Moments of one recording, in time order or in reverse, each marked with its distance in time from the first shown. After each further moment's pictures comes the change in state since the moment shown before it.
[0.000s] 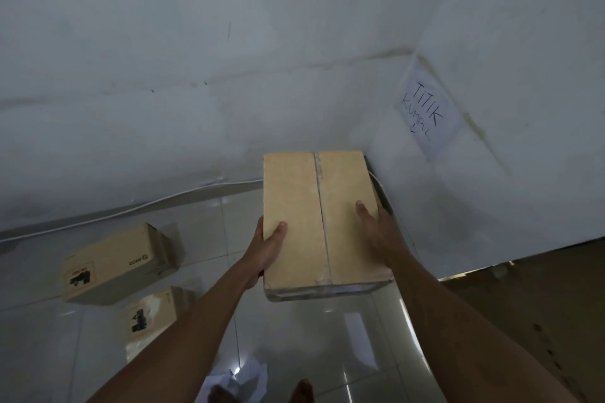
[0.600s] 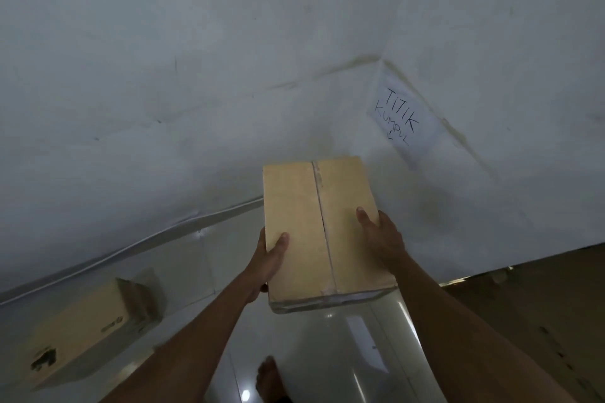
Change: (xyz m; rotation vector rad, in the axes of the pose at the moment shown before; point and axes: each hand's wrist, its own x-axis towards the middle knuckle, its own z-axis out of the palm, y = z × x) left_hand 0.077 0.049 0.025 0.172 -0.093 -0.091; right_hand 0.059 -0.025 -0.021 0.038 0.134 0.044
